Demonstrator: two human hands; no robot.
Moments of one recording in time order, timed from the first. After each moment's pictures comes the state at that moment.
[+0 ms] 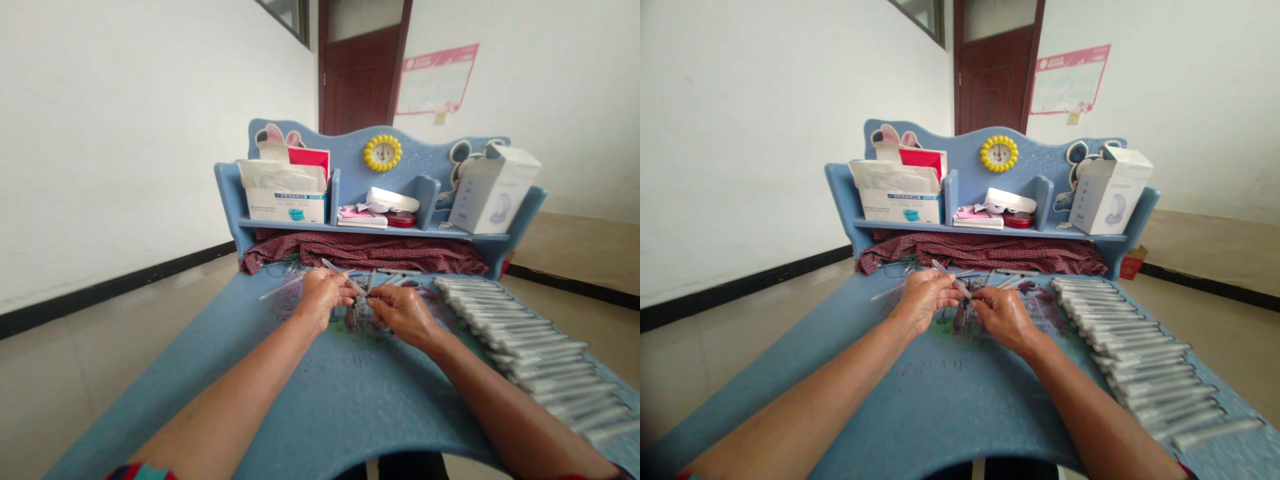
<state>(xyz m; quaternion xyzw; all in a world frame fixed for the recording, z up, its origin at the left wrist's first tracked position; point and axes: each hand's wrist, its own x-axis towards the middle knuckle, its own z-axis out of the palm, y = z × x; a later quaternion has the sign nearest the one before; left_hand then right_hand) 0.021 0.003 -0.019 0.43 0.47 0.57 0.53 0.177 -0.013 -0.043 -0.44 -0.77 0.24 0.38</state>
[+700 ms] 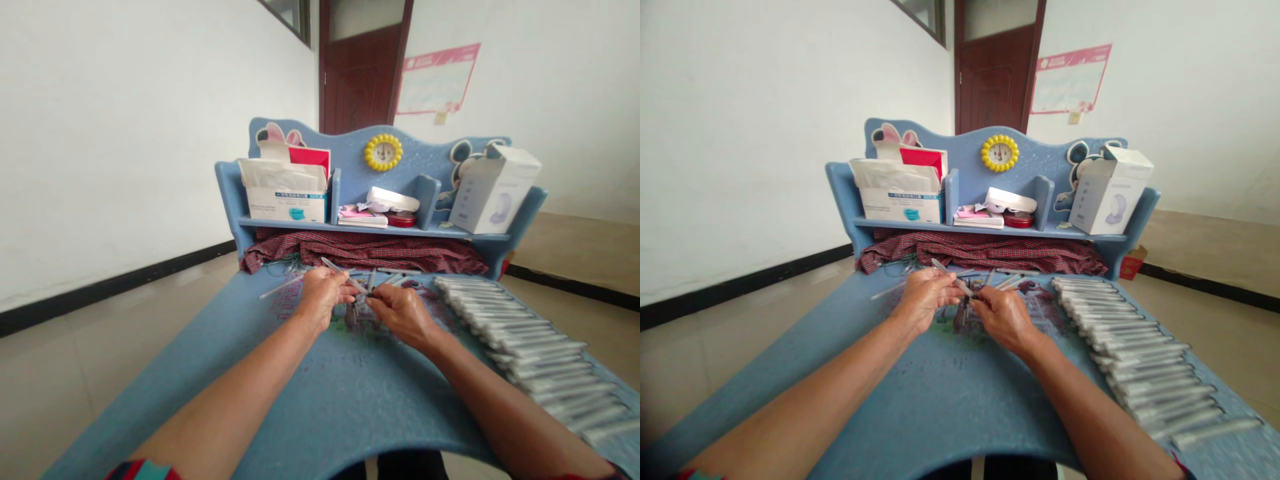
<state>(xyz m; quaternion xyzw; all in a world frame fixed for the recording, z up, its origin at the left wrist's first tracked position) 0.023 0.001 -0.018 0.43 0.46 0.58 0.52 0.177 -0.015 -0.042 -0.46 -0.80 0.13 0.37</state>
